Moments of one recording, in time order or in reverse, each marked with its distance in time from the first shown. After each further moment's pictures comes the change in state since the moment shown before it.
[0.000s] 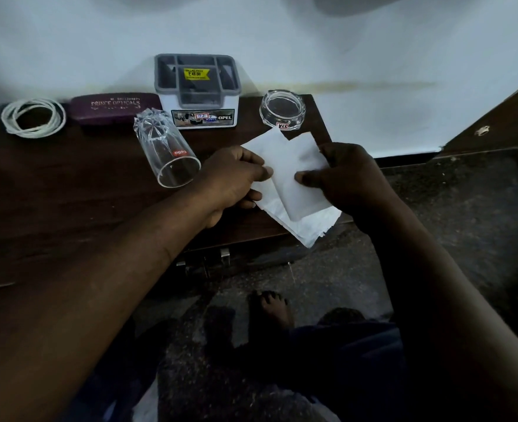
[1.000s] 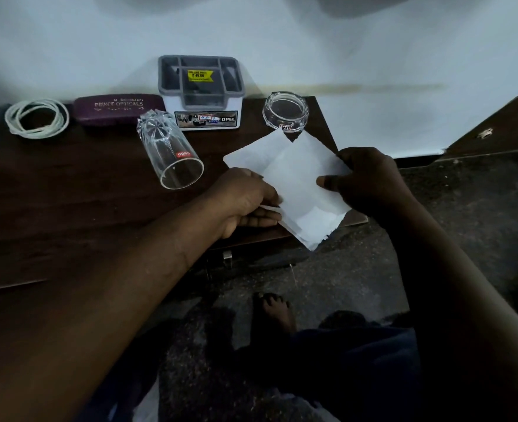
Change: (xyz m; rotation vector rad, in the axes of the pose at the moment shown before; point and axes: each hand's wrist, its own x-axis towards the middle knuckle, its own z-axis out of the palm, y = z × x) left_hand -0.006 -0.008 0.015 -0.162 -0.124 -0.228; right_hand 0.016 0.022 -0.019 -0.350 0.077 -0.078
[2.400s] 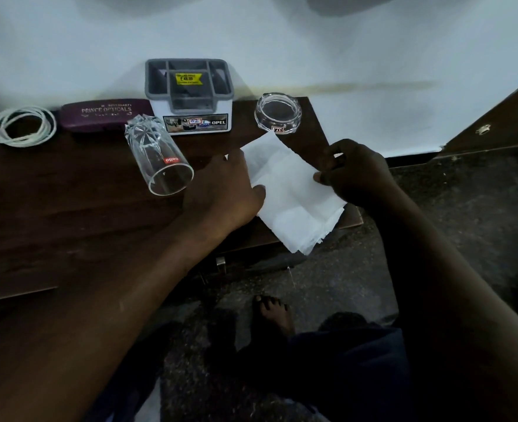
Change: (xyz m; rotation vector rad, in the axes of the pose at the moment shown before) left_hand 0.010 -0.002 -0.007 1.168 0.519 0.478; right_hand 0.031 0.013 0.008 -0.109 0.004 0.070
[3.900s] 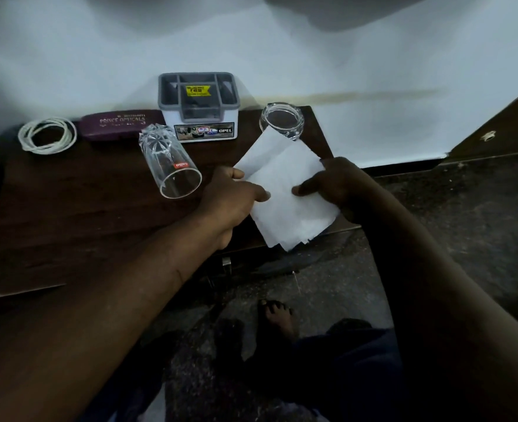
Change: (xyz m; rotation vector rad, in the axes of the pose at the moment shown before) left_hand -0.010 0.003 0.000 -1.058 -0.167 -0.499; right_hand -0.010 -0.028 0.006 0.462 -0.283 0.149
